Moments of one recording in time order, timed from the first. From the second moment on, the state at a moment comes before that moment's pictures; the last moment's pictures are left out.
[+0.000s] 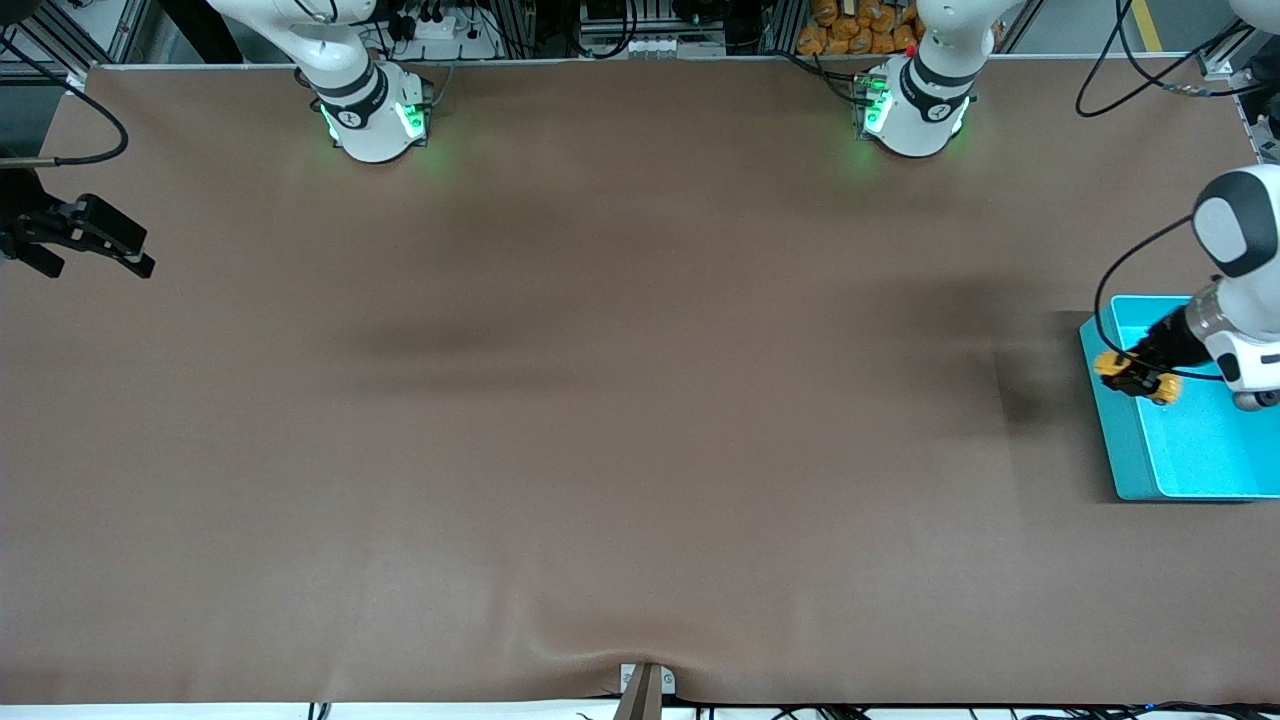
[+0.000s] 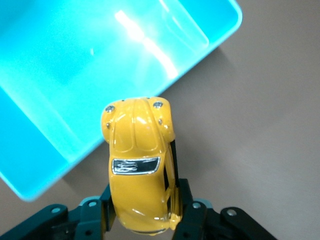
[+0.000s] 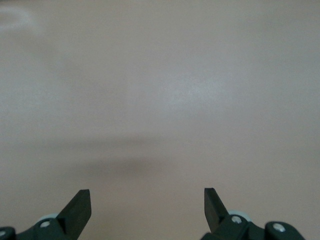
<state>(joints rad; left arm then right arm) 0.57 0.25 -0.31 -2.01 0.16 2.26 -0.64 -0.07 -0.07 0.05 -1.63 0.00 1.64 -0.01</state>
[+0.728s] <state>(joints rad) 0.66 0.46 -0.30 -1.78 0.36 2.17 -0.16 -0.07 -0.07 0.04 -1.63 0.00 1.64 -0.01</state>
